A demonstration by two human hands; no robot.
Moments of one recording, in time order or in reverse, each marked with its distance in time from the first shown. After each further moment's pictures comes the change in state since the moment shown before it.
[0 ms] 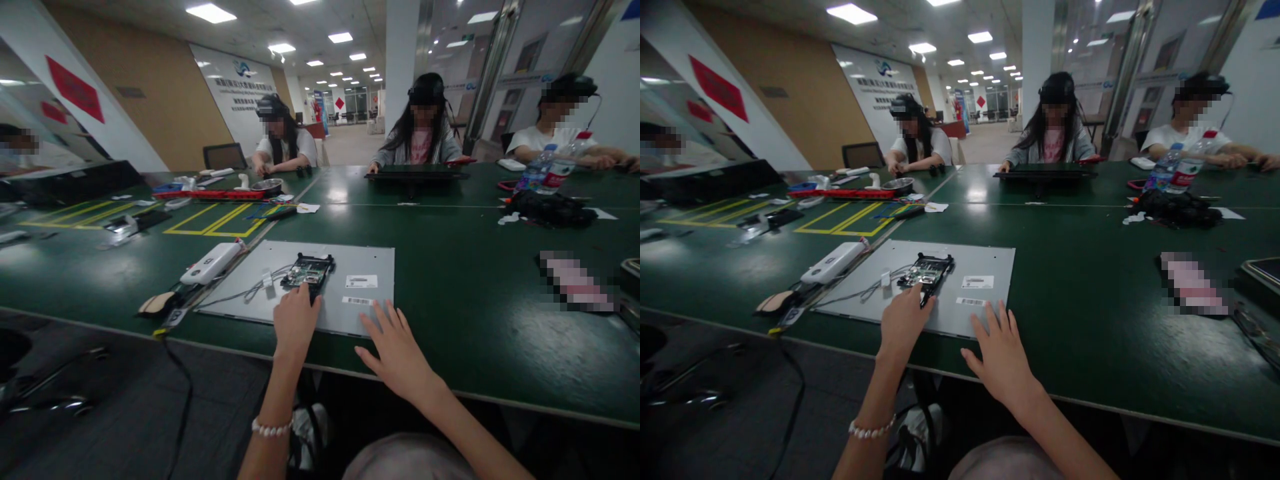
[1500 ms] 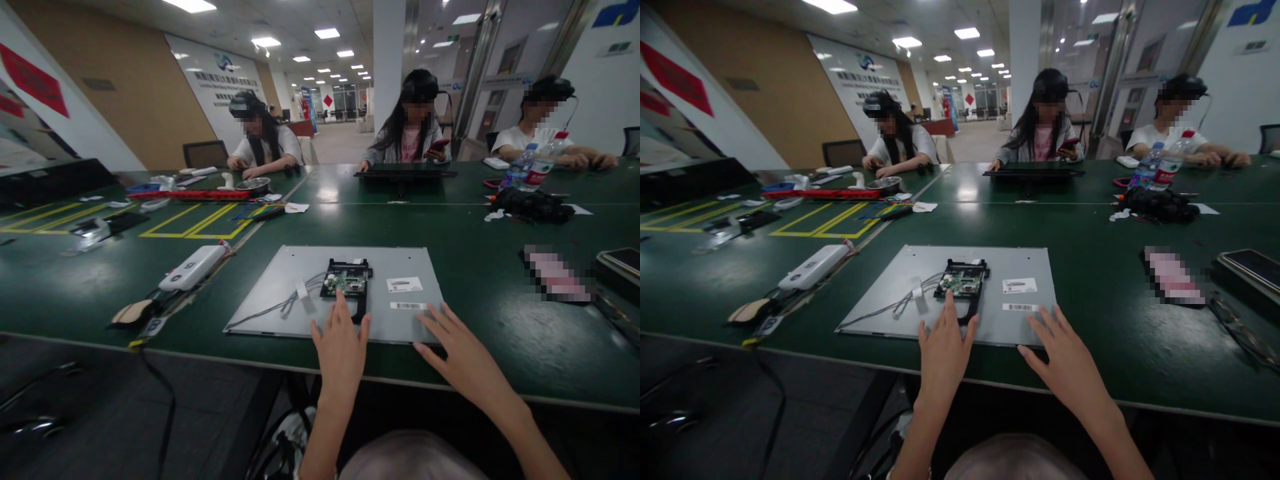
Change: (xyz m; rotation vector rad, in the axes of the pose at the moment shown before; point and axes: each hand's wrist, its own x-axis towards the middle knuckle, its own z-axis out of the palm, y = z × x) left_hand -0.073 0.079 0.001 -0.368 0.153 0.132; right_hand -0.061 0.085 -0.025 -0.041 0.154 0.128
